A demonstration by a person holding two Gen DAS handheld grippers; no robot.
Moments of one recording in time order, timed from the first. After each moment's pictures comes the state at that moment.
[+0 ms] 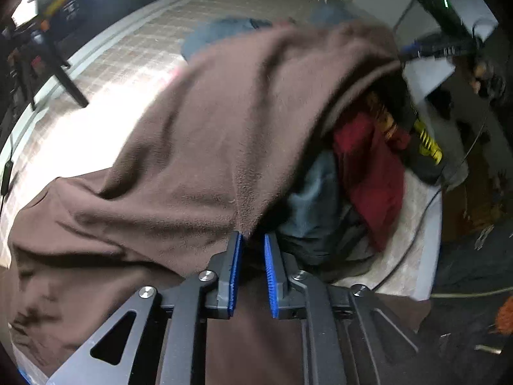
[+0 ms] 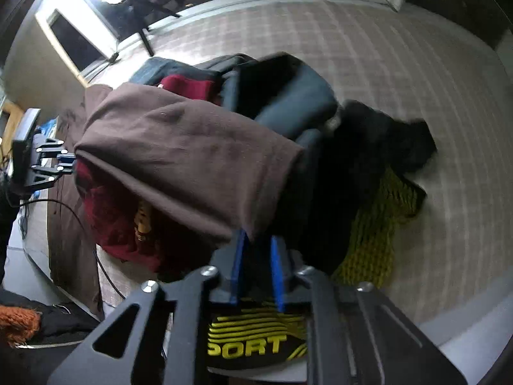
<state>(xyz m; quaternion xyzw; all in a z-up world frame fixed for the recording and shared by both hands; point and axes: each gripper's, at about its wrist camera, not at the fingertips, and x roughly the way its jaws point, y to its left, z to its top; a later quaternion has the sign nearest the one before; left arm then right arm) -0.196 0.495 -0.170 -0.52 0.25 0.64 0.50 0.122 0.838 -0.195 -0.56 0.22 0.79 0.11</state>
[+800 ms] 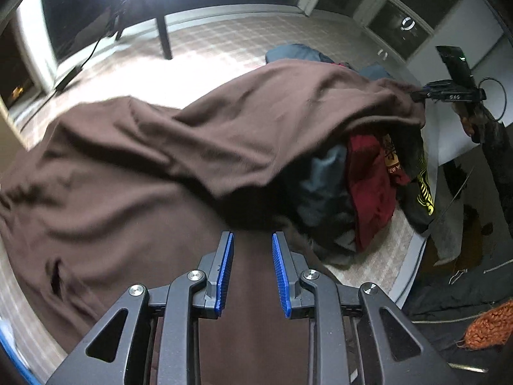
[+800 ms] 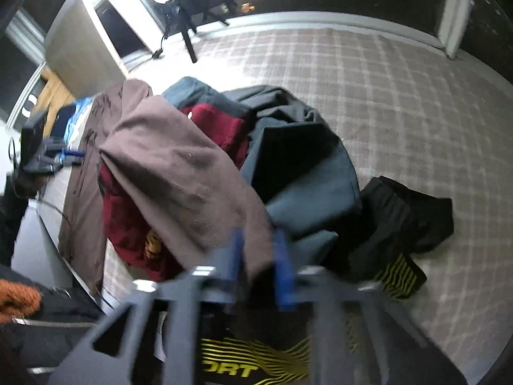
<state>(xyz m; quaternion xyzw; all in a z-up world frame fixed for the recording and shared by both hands) -0.176 0.408 -0.154 -0.56 0.12 0.71 0.40 0.085 0.862 -0.177 -0.54 0.16 0.82 0.01</state>
